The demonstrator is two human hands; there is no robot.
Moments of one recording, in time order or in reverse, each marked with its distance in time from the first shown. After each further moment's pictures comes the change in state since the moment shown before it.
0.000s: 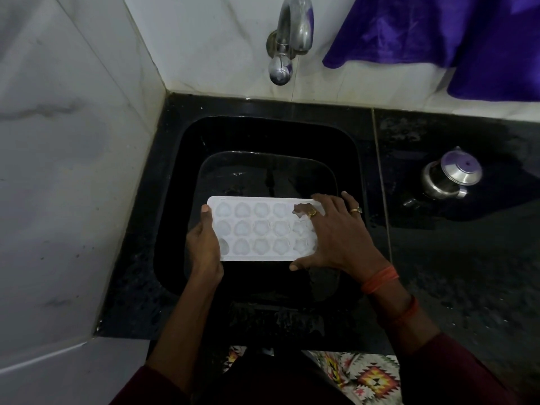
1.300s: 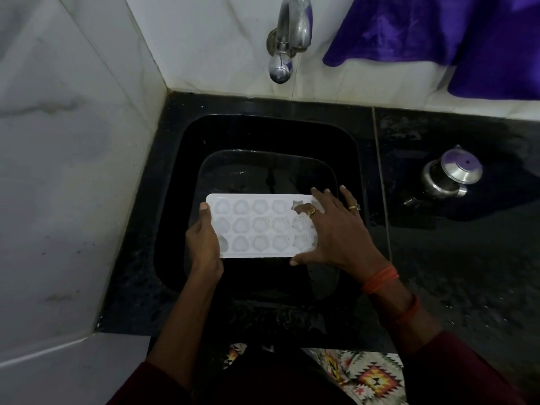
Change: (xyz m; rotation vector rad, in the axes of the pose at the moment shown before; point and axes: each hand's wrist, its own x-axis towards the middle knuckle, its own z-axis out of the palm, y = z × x) left_hand -0.010 0.007 0.003 -0.003 0.017 0.006; right_hand -0.004 -0.001 -0.003 -0.015 0.029 -0.030
